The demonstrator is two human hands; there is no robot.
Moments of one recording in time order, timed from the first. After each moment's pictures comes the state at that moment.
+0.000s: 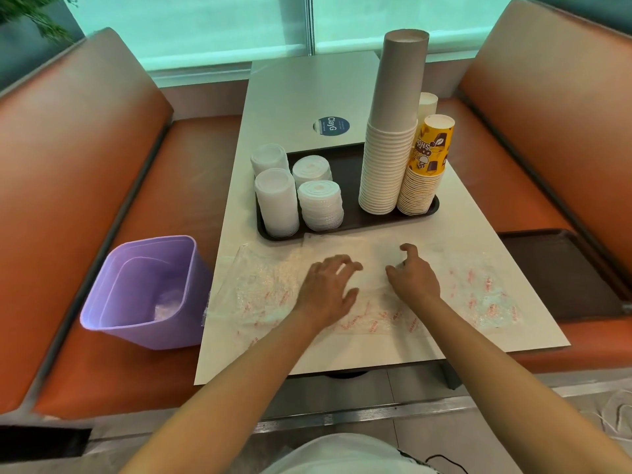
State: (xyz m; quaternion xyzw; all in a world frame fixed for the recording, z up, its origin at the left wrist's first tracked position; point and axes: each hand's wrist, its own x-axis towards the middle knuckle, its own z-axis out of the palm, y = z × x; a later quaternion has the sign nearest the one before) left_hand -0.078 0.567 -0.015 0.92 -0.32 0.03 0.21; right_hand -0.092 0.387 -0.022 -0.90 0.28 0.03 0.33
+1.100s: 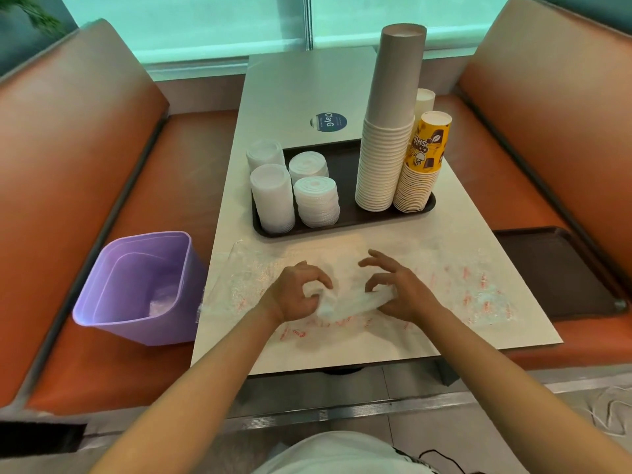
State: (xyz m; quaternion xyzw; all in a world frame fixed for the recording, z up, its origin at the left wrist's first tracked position) left_hand -0.063 0.614 -0.024 0.85 -0.33 -0.05 0.41; right_hand -0.119 0.374 -0.029 -0.94 -0.13 0.01 0.33
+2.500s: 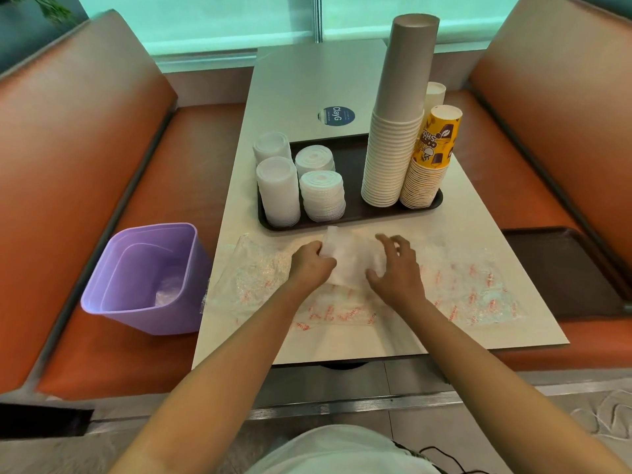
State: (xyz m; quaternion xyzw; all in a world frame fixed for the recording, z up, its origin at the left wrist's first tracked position) left_hand -0.053 0.566 0.002 0.87 0.04 -0.17 0.46; right_hand -0.103 0.408 -0.030 -0.95 0.12 -0.03 0.27
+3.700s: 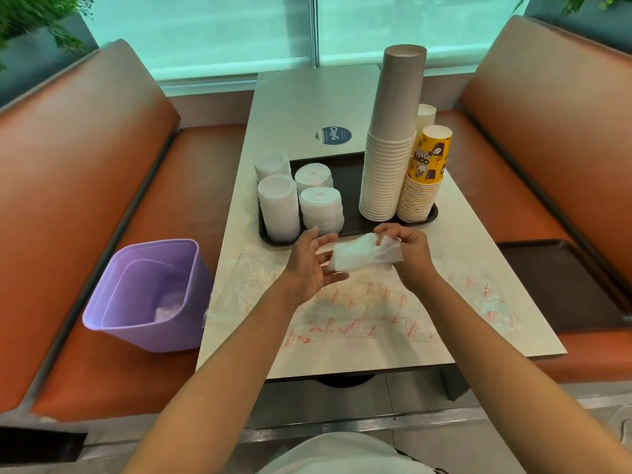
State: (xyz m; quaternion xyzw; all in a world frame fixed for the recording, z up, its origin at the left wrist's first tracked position) left_hand -0.058 0.568 0.054 0.53 0.13 -0.31 0.77; right_hand -0.081 0.403 0.035 -0.64 0.14 -0.09 0.75
